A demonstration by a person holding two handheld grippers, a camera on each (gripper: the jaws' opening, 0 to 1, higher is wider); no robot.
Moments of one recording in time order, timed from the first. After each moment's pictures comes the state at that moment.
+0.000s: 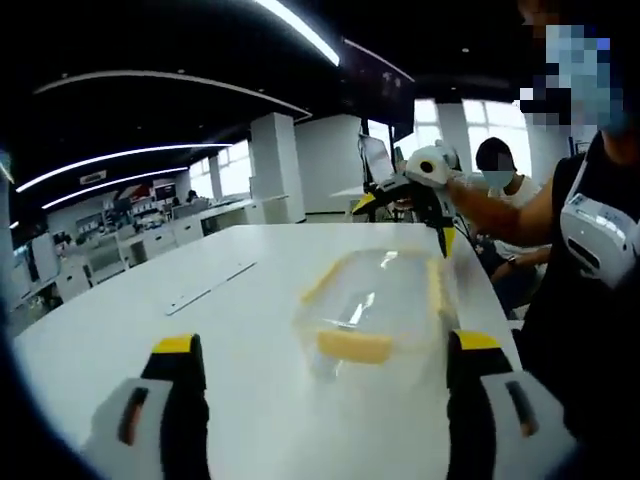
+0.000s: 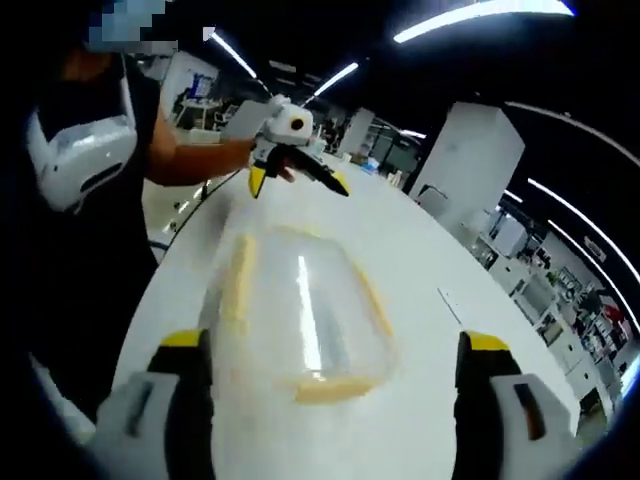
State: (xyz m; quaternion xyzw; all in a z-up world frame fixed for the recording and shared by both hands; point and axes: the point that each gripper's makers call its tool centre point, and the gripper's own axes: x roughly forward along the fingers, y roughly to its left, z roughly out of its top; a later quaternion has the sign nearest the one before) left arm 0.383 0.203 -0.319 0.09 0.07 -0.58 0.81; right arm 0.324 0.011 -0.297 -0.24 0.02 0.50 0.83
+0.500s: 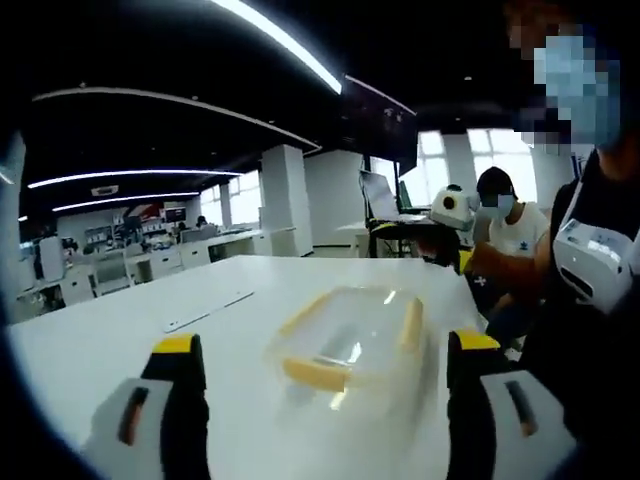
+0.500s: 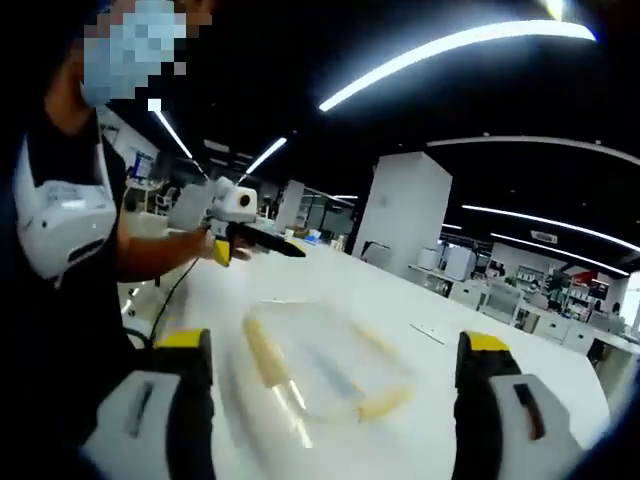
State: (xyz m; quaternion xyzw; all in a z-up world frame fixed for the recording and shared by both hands) left arm 0.350 0.201 -0.313 0.07 0.02 -0.54 0.84; right arm 0.289 -0.002 -0.316 -0.14 -0.02 0.41 0.90
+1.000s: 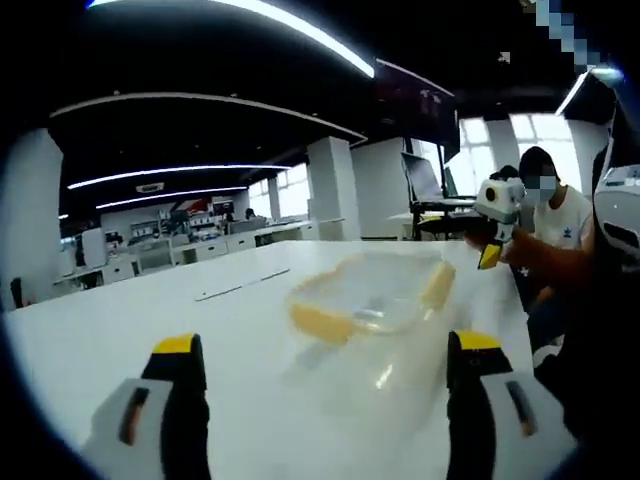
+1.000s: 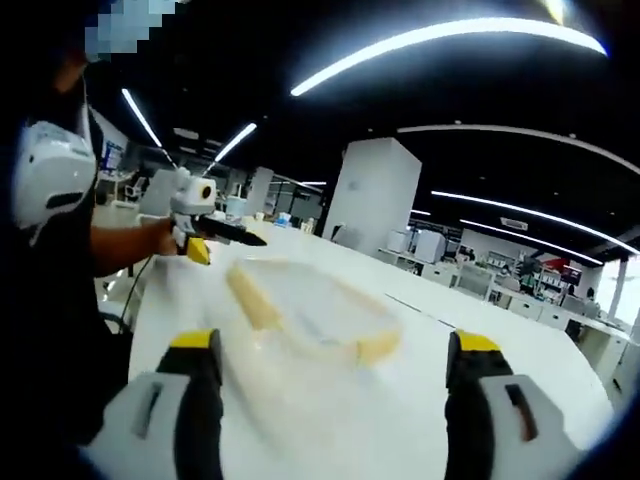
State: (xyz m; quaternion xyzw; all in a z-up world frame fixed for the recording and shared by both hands) left arm 0.349 0.206 -0.363 0.04 0.02 -0.46 0.89; right arm 0.288 -0.020 -0.359 -0.14 -0.01 0.34 0.93
